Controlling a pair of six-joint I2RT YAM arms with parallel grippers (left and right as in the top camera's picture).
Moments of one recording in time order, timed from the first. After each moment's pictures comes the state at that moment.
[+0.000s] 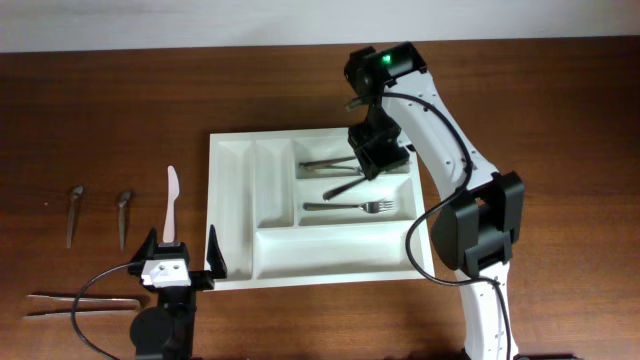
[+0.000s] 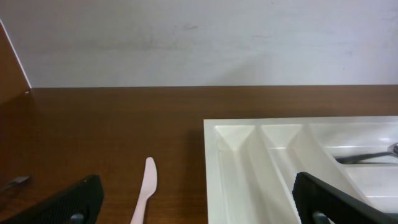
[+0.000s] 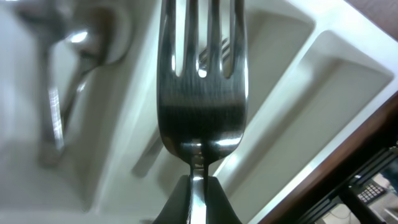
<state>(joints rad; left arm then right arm) 0.02 0.01 0.01 -0.08 -0.02 0.01 0.39 2.29 2.21 -1.69 -0.15 1.50</state>
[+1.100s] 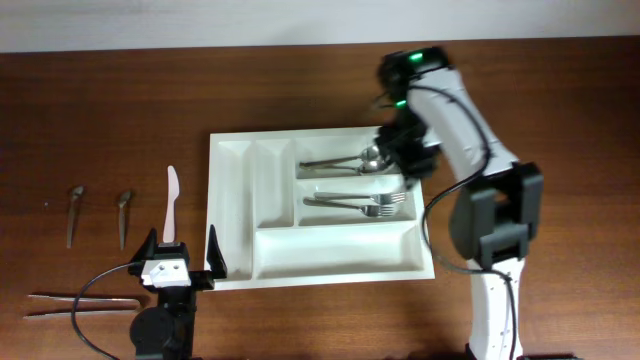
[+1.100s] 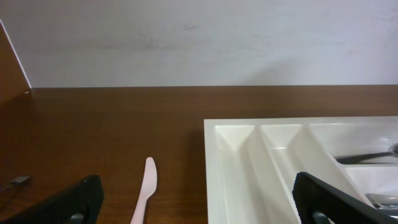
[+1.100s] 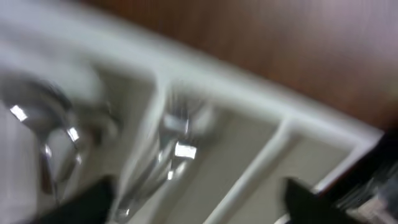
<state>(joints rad) 0.02 0.01 0.01 -0.08 -0.02 0.01 0.22 2.29 2.14 -1.66 -0.11 1.31</state>
